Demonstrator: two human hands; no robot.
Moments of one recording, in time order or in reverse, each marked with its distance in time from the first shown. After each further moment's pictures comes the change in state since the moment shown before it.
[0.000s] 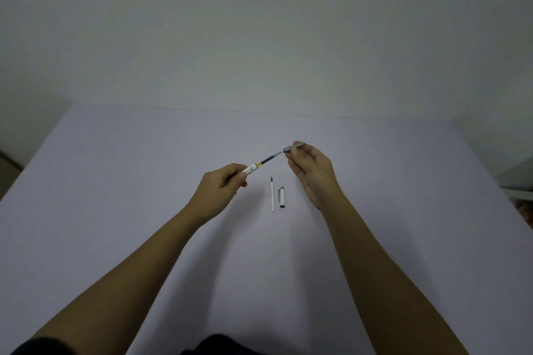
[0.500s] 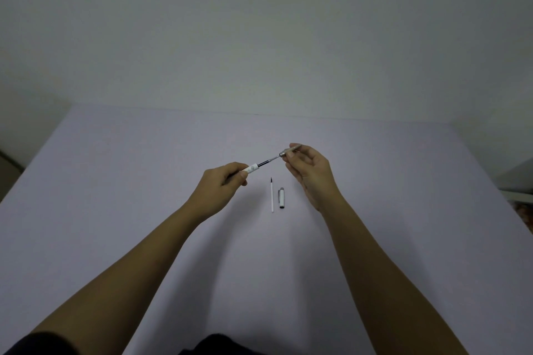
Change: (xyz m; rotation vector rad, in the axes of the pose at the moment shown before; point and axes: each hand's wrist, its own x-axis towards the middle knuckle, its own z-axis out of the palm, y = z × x) left_hand 0.002 0.006 -0.003 0.069 -0.009 0.036; right_hand -0.004 -0.001 0.001 -0.139 -0.025 -0.043
